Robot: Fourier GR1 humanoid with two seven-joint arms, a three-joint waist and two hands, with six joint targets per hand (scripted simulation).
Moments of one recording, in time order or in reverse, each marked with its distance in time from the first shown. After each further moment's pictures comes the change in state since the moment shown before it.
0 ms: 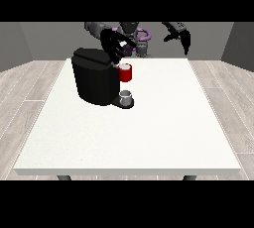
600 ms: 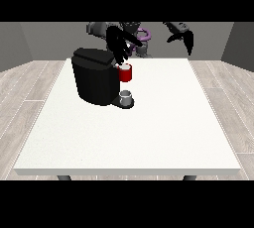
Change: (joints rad) left arm -0.088 -0.003 -0.024 0.016 0.016 -0.039 -0.007; right arm -0.030 -0.107 -0.037 -0.139 0.045 0.008 0.236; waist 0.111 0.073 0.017
